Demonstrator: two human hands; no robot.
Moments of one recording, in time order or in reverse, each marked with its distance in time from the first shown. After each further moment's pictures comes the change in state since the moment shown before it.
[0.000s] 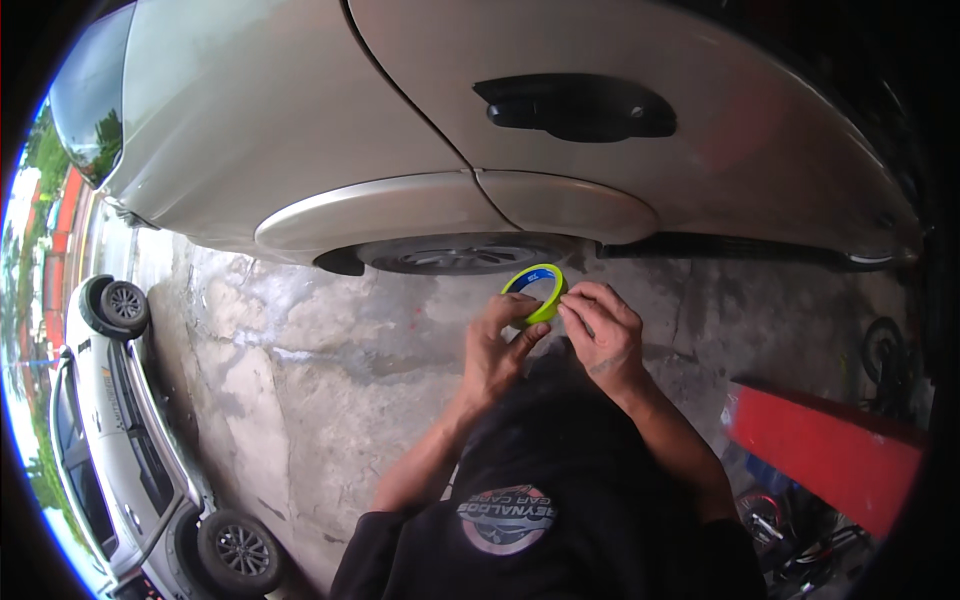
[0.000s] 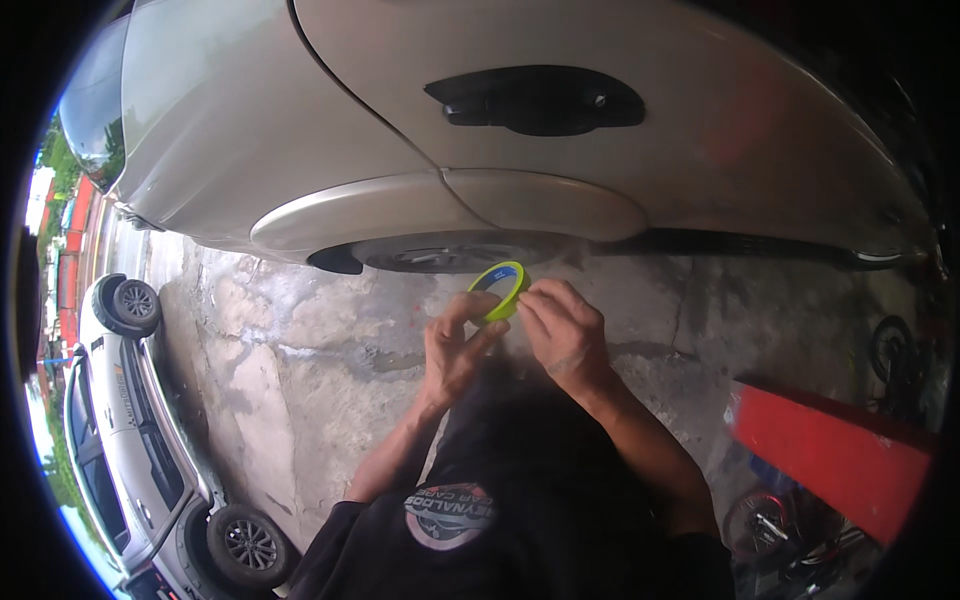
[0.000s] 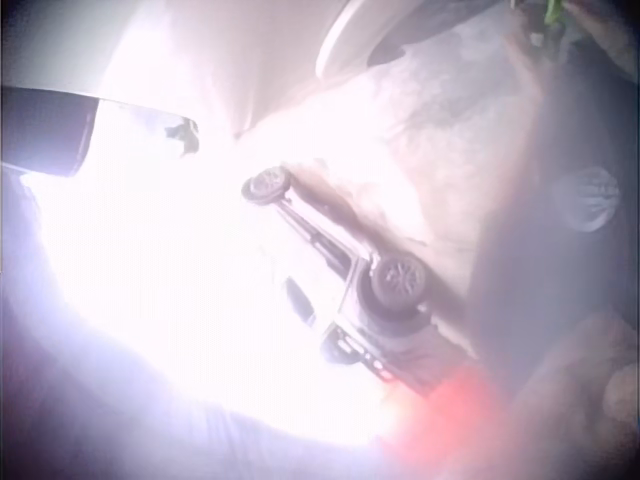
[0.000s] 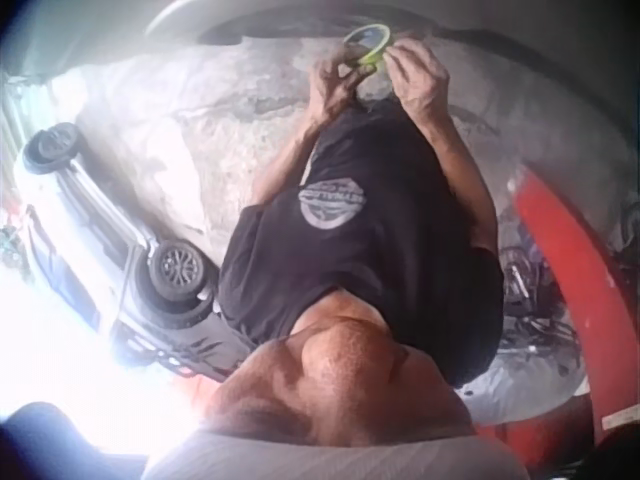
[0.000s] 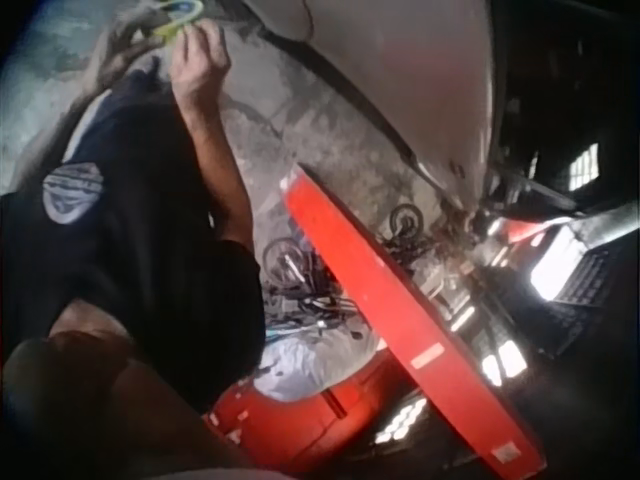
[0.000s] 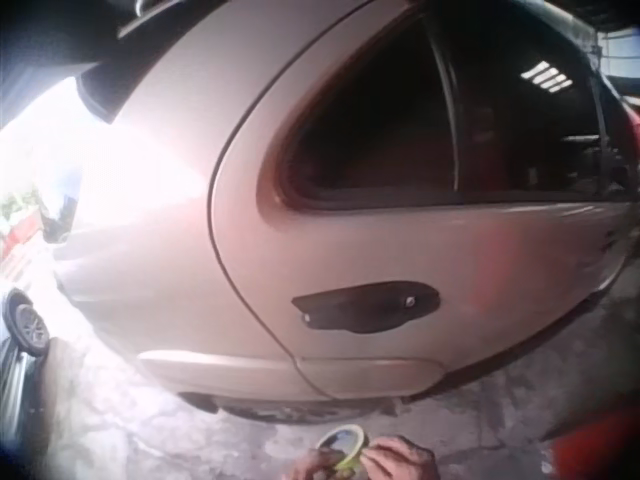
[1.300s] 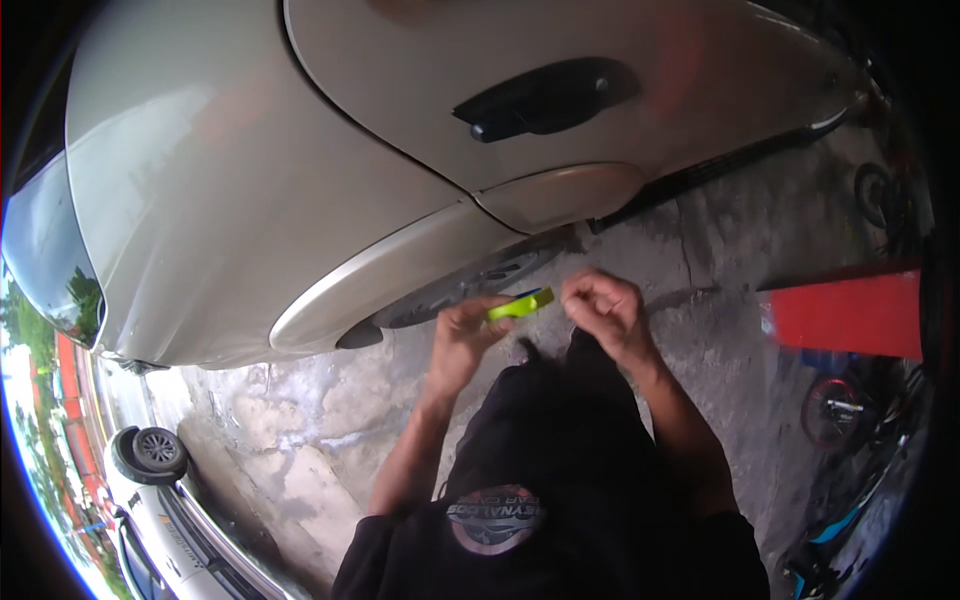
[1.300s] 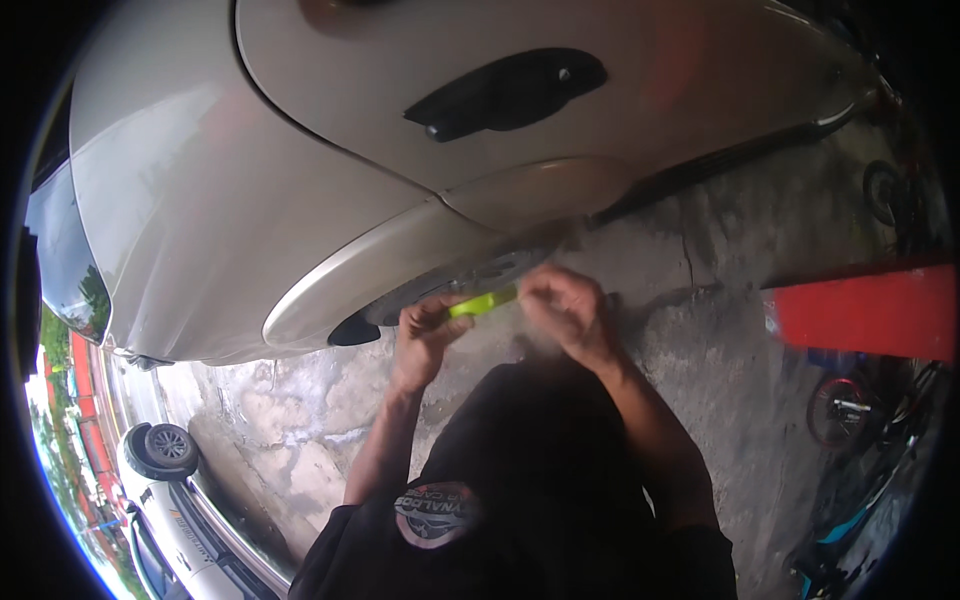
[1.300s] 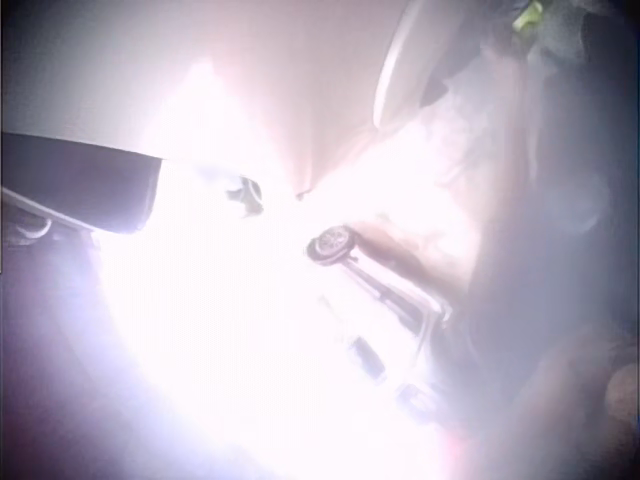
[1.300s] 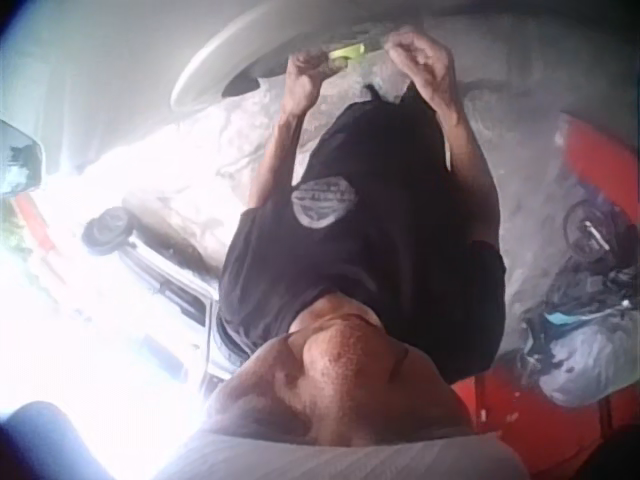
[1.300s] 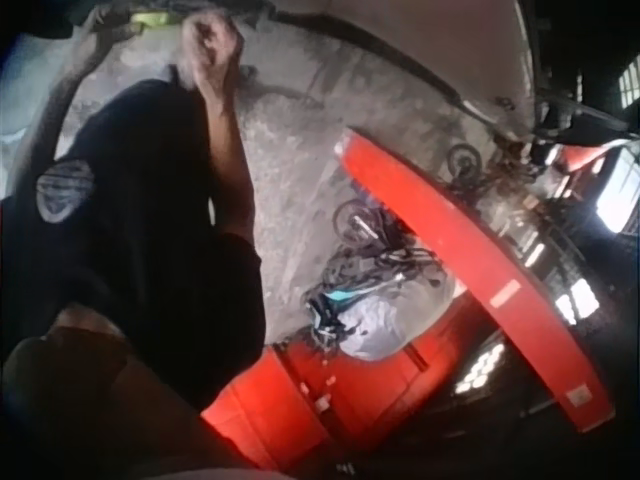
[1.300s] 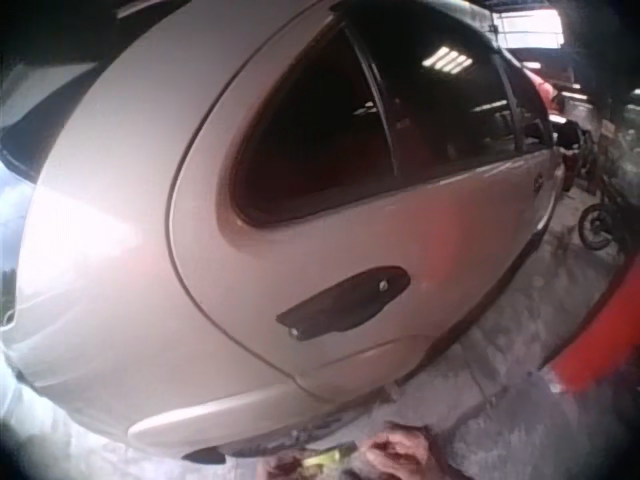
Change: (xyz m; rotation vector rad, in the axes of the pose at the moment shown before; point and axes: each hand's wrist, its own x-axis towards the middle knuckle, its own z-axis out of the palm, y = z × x) left_hand 0.072 -0.057 -0.126 -0.434 -0.477 -0.244; right_hand -0.004 -0.031 0.073 0.664 0.145 0.563
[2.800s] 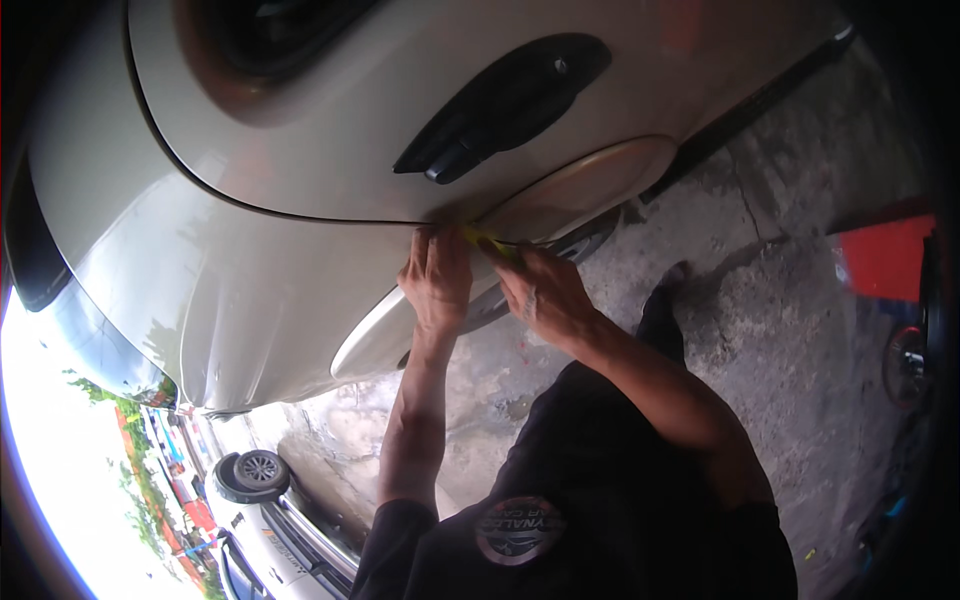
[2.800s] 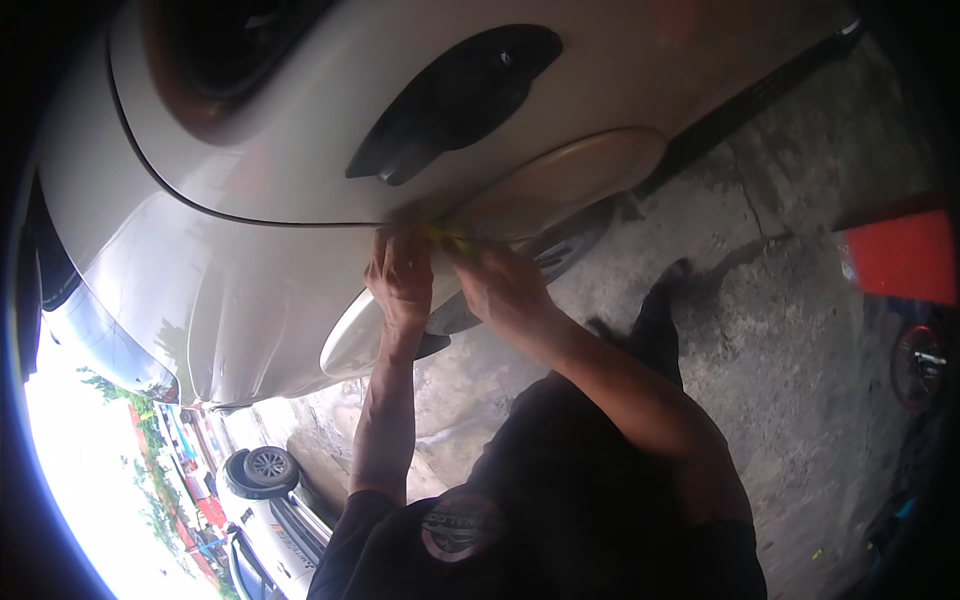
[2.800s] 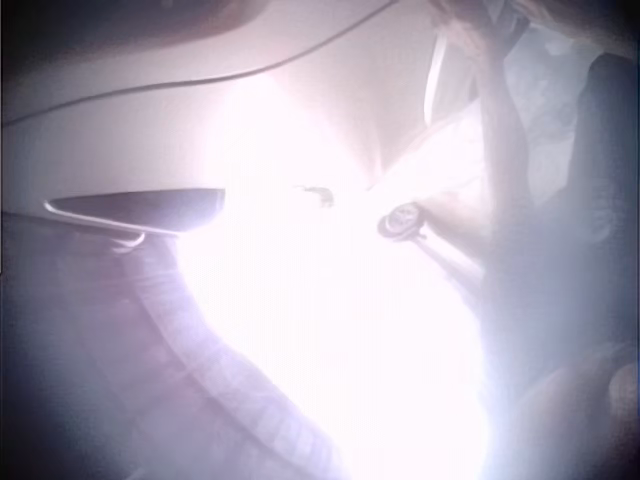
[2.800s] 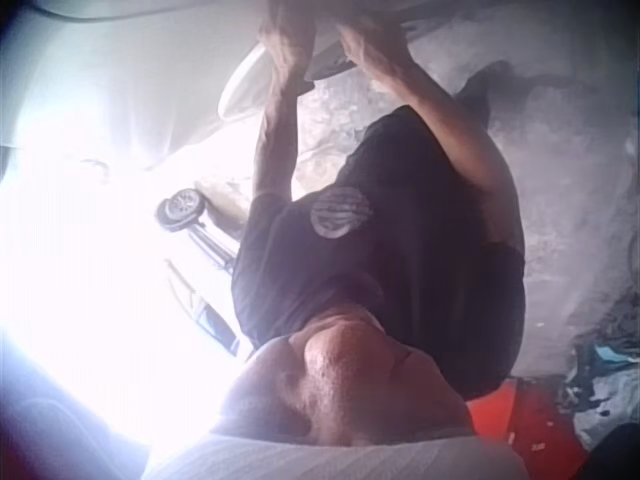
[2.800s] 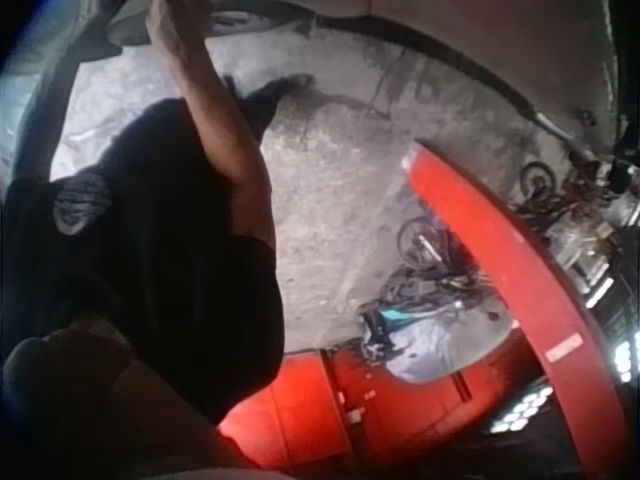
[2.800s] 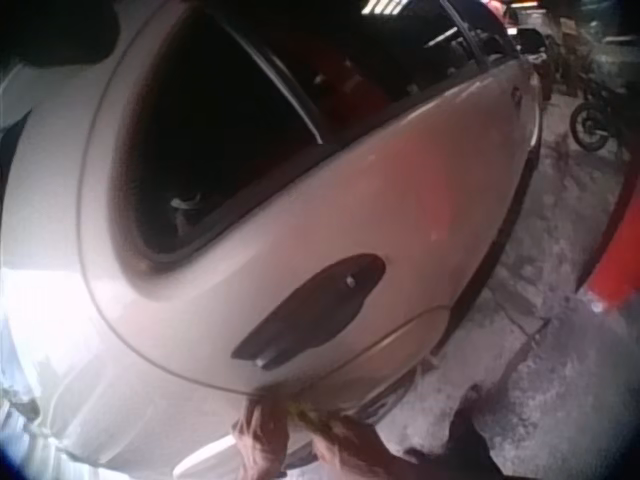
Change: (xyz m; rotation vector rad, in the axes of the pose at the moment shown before) left_hand 0.136 0.050 -0.020 1.480 0.433 1.015; right_hand 0.094 0.051 0.060 -0.725 0.259 -0.545
